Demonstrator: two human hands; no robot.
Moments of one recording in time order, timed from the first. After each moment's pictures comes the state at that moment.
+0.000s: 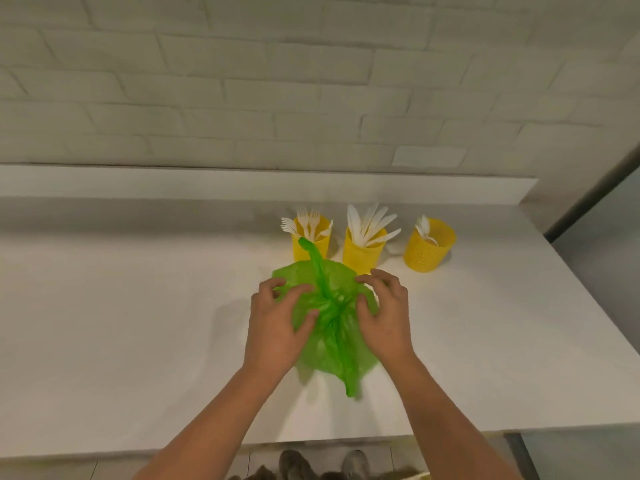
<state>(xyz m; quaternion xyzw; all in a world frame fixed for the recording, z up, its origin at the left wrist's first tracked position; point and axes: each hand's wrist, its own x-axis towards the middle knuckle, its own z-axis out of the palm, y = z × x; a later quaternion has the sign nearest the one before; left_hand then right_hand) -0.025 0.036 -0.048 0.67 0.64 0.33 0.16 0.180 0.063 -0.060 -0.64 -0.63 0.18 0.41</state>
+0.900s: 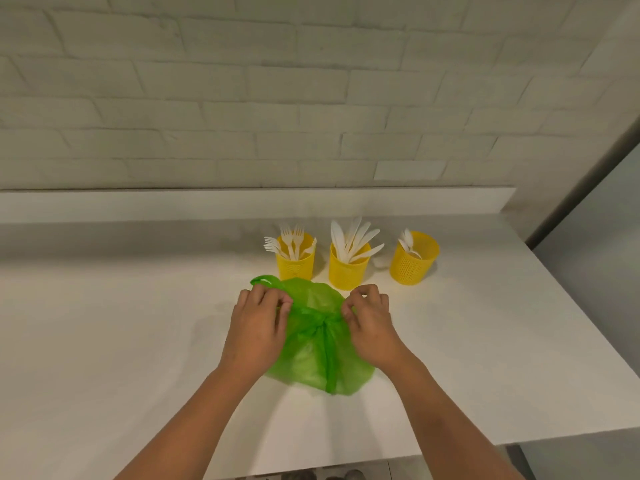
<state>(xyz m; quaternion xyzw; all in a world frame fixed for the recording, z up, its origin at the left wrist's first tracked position) -0.035 0.073 -0.043 0.73 0.60 0.32 0.07 0.197 0.087 -0.057 -0.63 -0.71 0.19 0.25</state>
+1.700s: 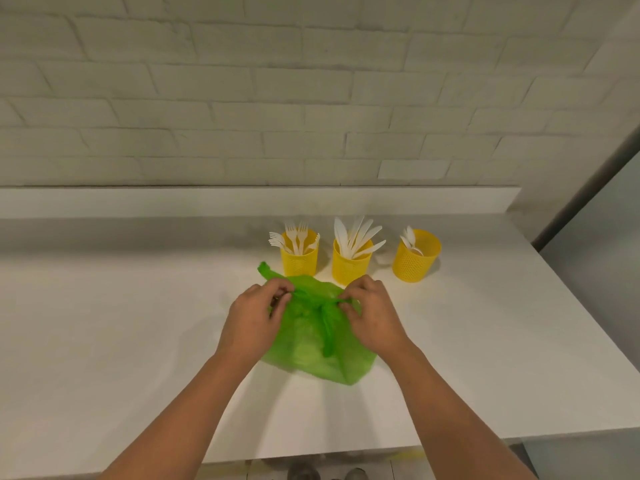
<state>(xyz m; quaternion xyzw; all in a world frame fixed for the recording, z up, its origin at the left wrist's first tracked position) -0.038 0.063 -0.016 0.70 0.60 0.36 0.16 0.198 0.091 -0.048 -0.59 -0.73 0.17 0.30</state>
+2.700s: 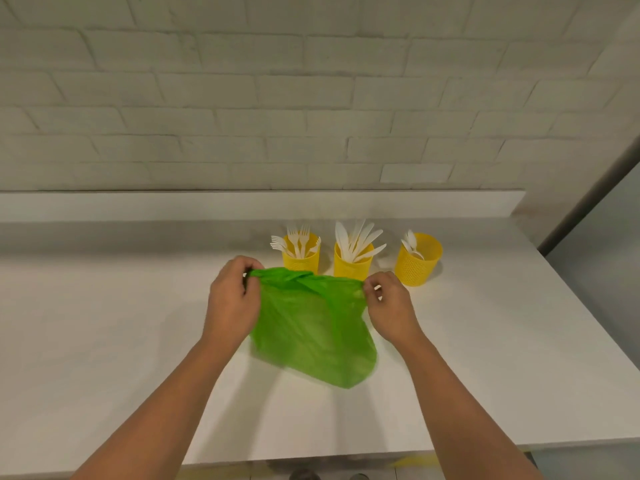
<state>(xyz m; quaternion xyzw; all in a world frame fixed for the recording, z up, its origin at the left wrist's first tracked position) -0.050 0.074 0.019 0.57 0.65 0.46 0.20 0.220 0.104 -0.029 -0.62 -0.63 0.24 0.40</state>
